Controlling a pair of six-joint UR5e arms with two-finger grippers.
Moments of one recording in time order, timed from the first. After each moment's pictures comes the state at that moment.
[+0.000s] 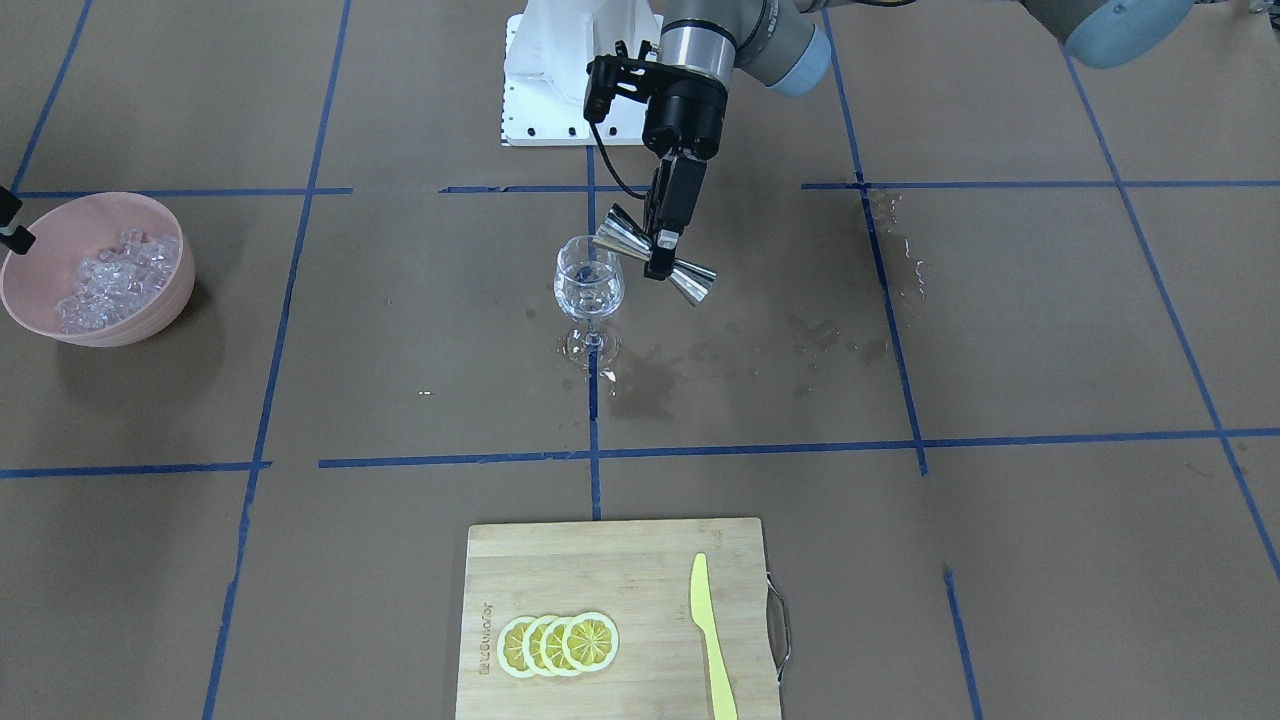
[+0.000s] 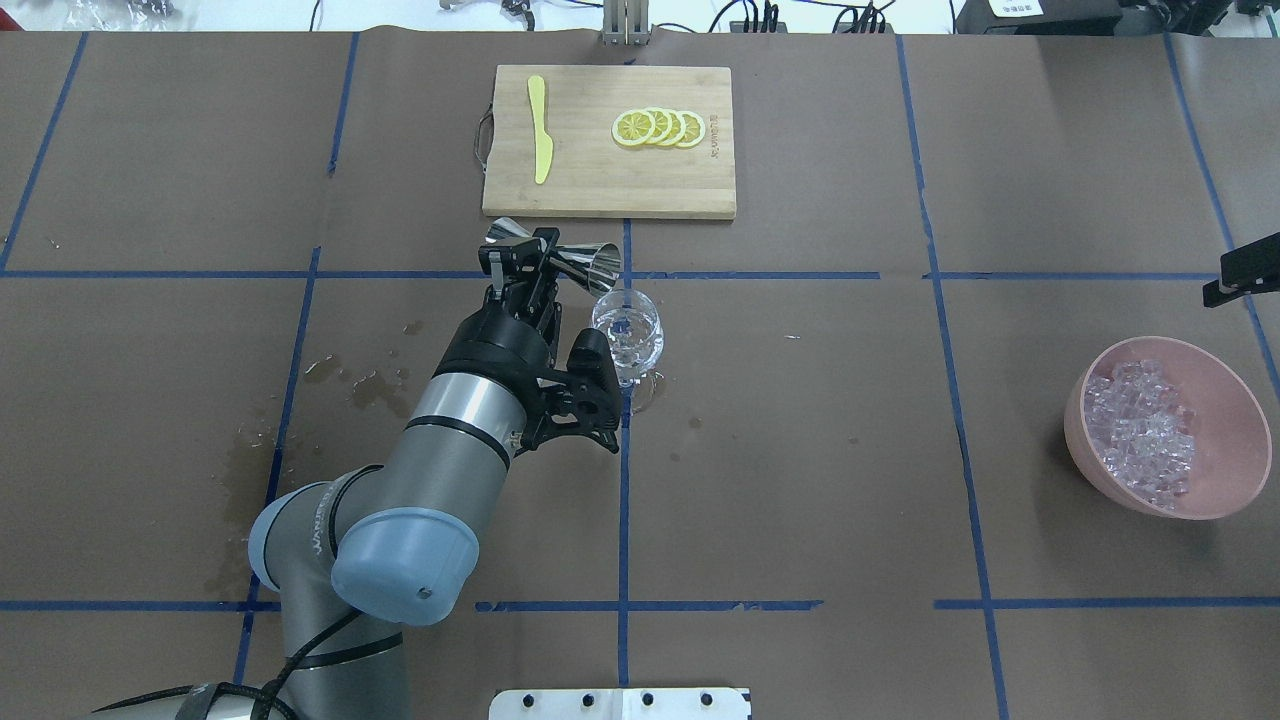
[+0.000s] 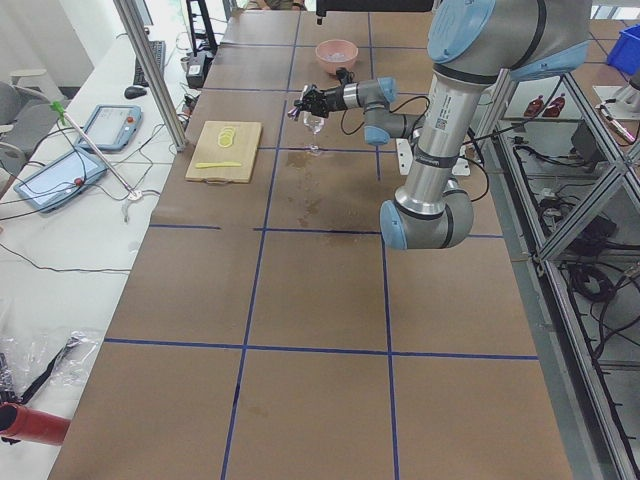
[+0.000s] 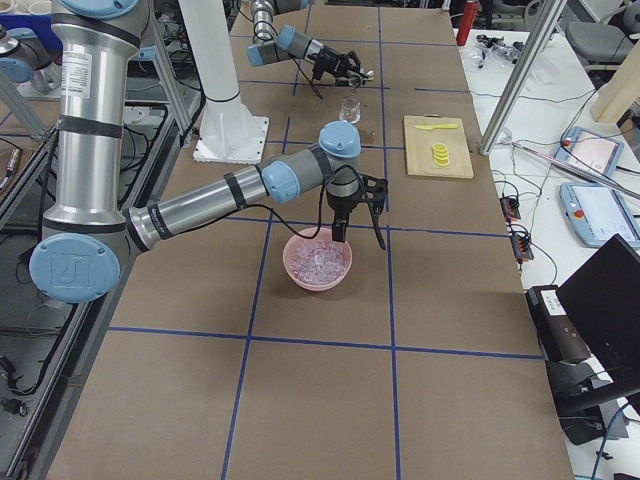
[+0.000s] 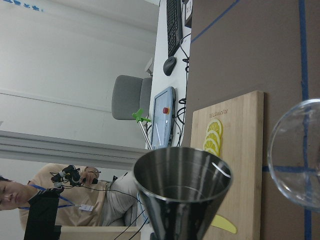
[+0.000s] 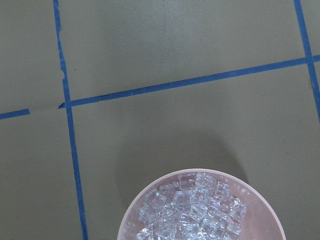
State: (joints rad) left arm -0.26 -2.11 -1.79 -2.25 -0.65 0.42; right arm 1.23 -1.69 2.09 -1.50 2.30 0.74
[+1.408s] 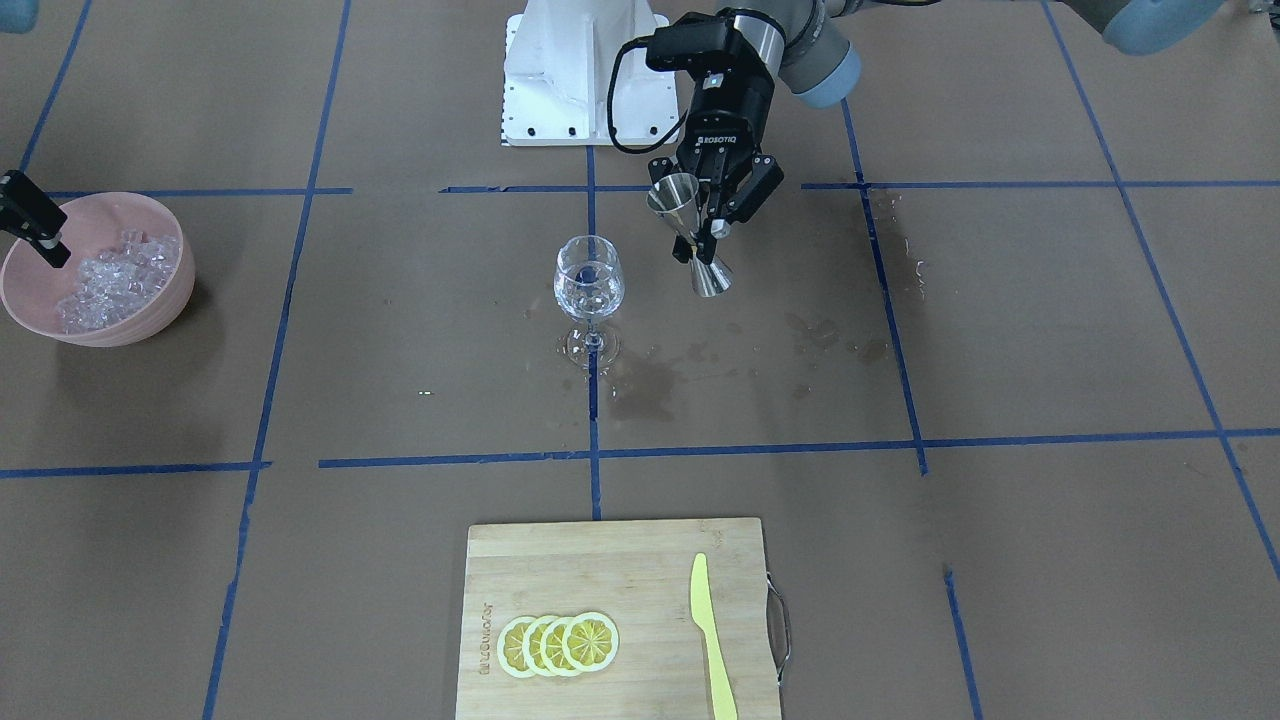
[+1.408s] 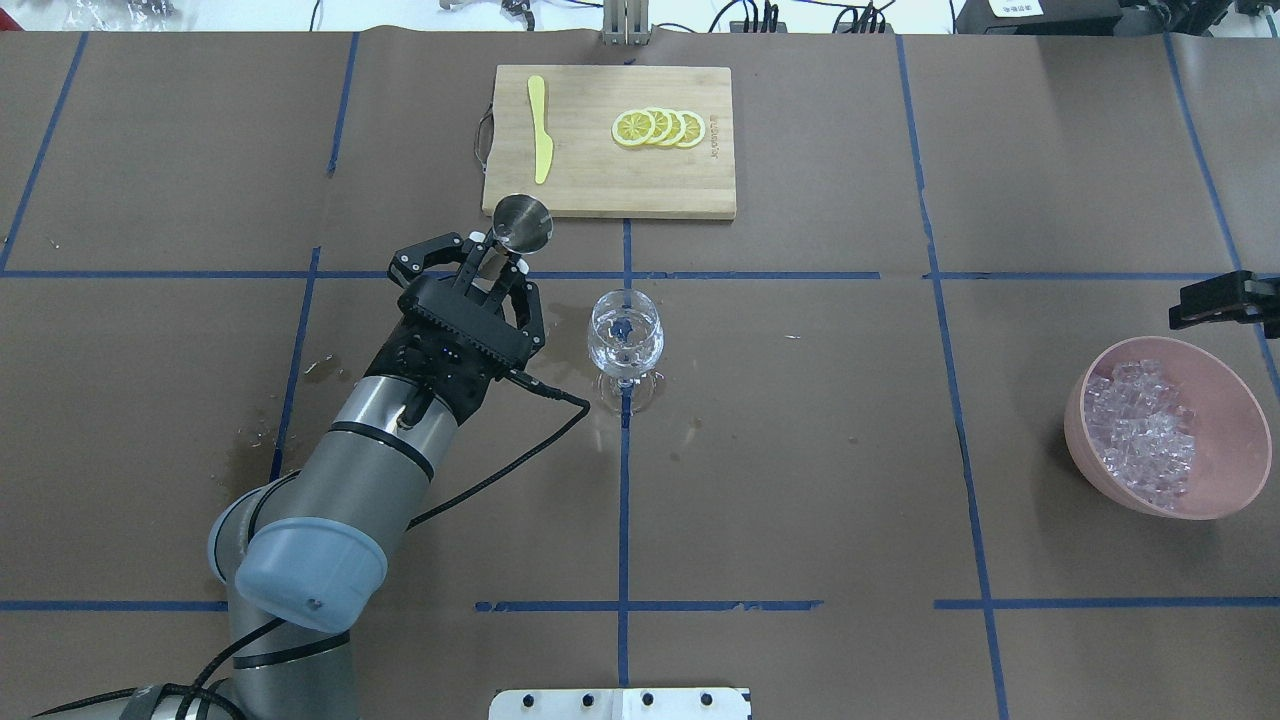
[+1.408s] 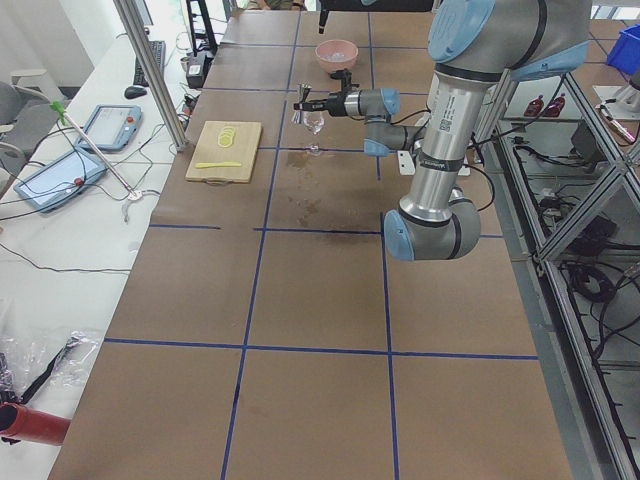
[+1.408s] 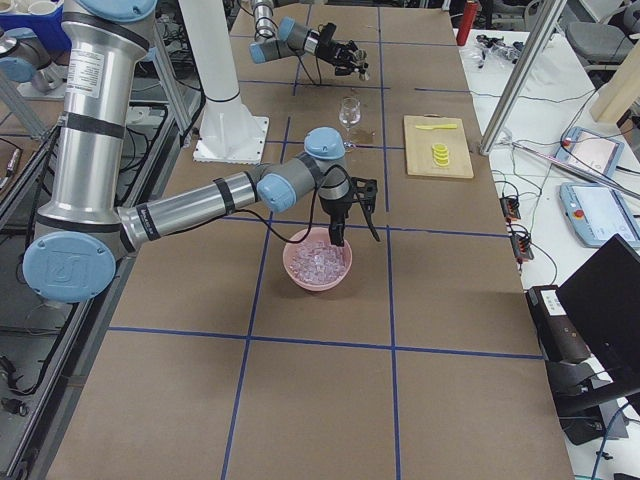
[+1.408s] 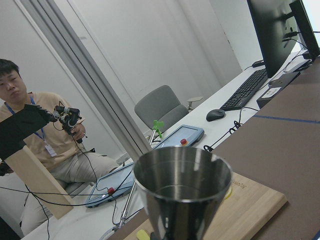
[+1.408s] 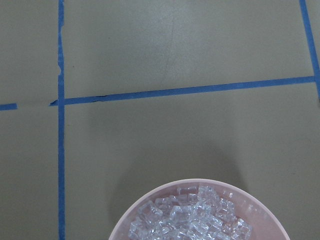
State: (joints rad) left arm -0.27 -2.01 -1.84 -2.48 -0.65 -0.26; right arm 1.08 -1.77 2.09 -1.27 2.12 0.84
